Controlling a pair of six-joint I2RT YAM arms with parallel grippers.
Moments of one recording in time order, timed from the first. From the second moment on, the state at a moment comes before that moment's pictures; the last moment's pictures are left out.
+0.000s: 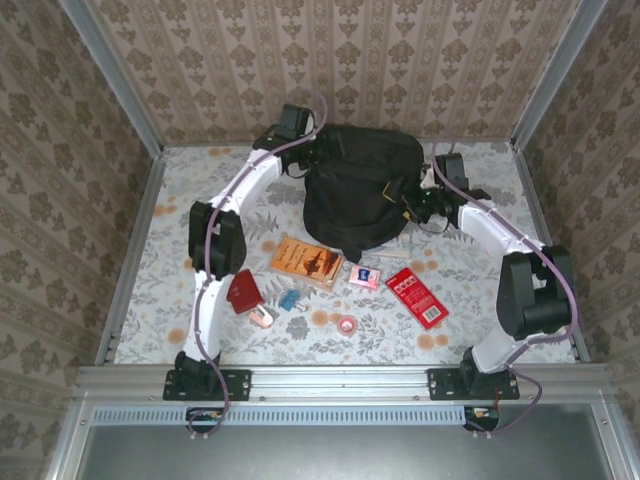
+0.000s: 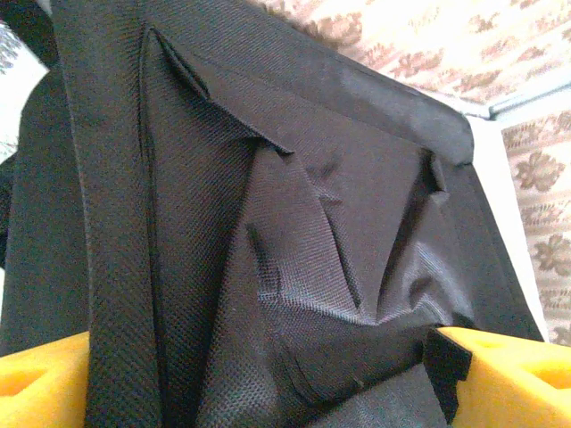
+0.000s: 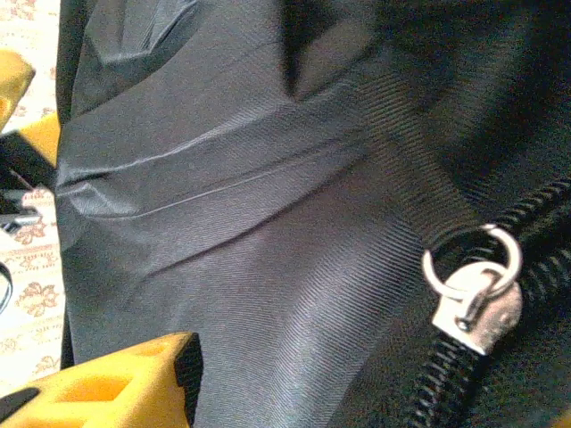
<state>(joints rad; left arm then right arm) -0.48 2.32 2.20 -0.58 0.33 -0.57 0.14 1.62 1.15 -0.31 -0.50 0.84</state>
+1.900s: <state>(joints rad) -0.78 2.27 2.19 -0.91 0.33 -0.58 -0.03 1.69 1.00 -0.16 -0.59 0.88</state>
